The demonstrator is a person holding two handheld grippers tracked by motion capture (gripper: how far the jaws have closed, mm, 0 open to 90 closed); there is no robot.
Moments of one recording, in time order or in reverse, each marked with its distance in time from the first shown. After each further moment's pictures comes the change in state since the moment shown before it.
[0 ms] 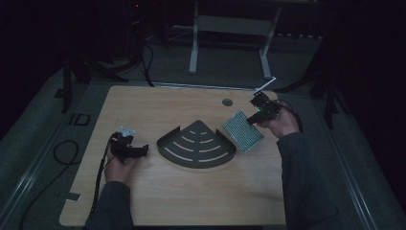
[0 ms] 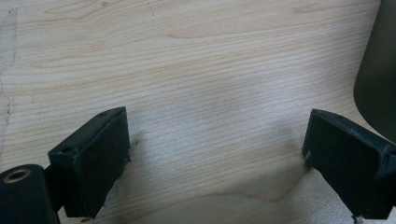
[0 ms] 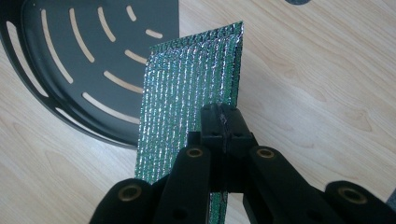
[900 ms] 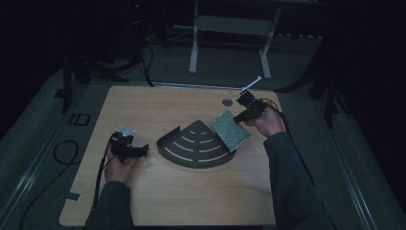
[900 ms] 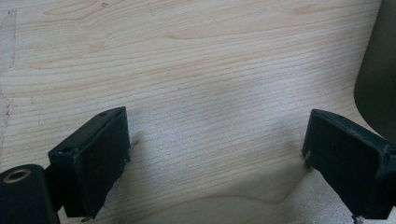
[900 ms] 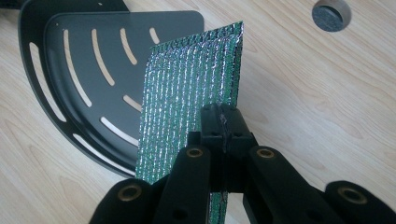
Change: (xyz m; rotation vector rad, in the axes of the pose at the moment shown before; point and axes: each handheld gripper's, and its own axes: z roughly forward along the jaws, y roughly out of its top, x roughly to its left) left arm 0.000 0.001 0.001 0.000 0.000 0.002; right arm 0.018 0.024 0.026 -0.023 0.050 -0.025
